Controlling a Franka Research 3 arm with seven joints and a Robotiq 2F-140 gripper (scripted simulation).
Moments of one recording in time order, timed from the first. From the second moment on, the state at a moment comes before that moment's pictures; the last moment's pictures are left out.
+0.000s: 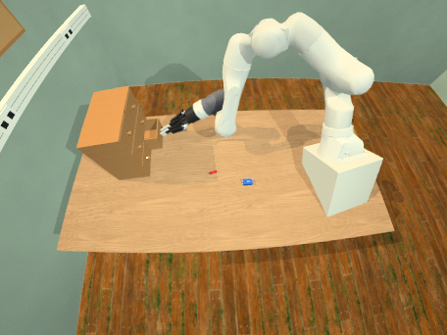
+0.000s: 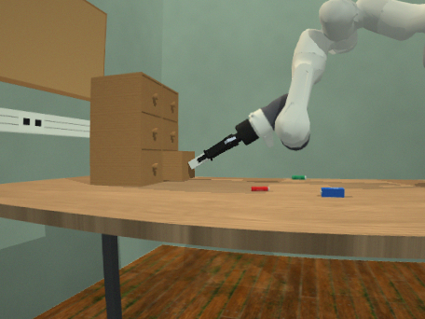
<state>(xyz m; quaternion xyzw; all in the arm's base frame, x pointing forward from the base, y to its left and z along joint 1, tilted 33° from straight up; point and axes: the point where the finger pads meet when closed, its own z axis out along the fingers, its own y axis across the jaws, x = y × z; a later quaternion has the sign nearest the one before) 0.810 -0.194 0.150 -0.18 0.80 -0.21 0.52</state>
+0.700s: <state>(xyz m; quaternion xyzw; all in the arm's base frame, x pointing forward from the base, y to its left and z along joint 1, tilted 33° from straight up) 0.802 -0.196 0.148 -0.18 0.81 -0.21 0.52</state>
